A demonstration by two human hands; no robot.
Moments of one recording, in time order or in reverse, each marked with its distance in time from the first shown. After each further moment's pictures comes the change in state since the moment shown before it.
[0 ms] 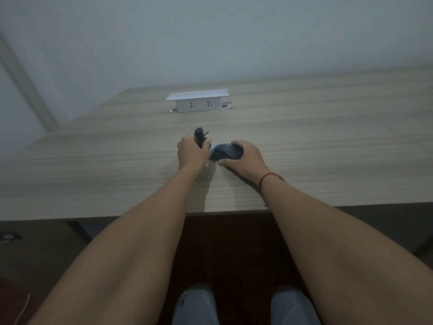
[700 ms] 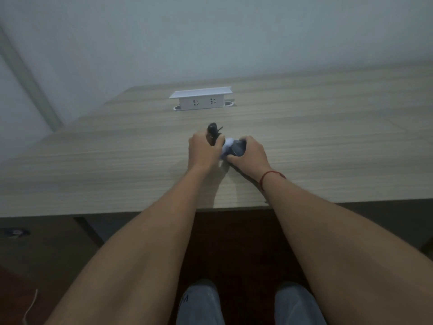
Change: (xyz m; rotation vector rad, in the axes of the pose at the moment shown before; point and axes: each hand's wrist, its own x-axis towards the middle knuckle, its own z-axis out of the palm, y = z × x) left_hand -0.012 0.007 0.001 -0.022 -0.048 0.101; right_hand 0.001 -0.002 0.003 0.000 0.052 0.057
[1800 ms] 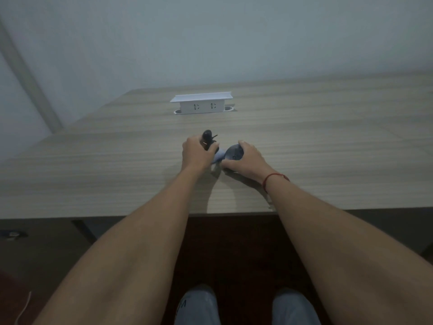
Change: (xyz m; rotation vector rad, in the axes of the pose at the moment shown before) left_hand 0.005 -0.003 -0.010 -0.008 -0.048 -0.072; right_hand 0.003 -0.005 -0.005 -0.132 -0.183 0.017
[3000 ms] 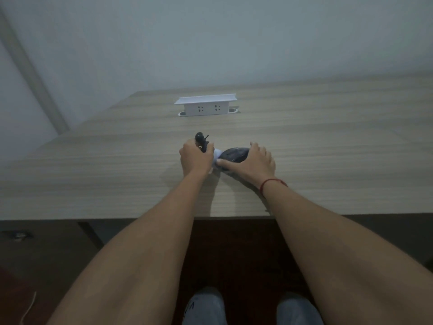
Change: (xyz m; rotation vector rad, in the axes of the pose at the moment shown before) left_hand 0.002 -0.007 -0.004 0.000 0.162 -0.109; right_hand 0.002 0.000 0.017 -0.127 0.217 0.123
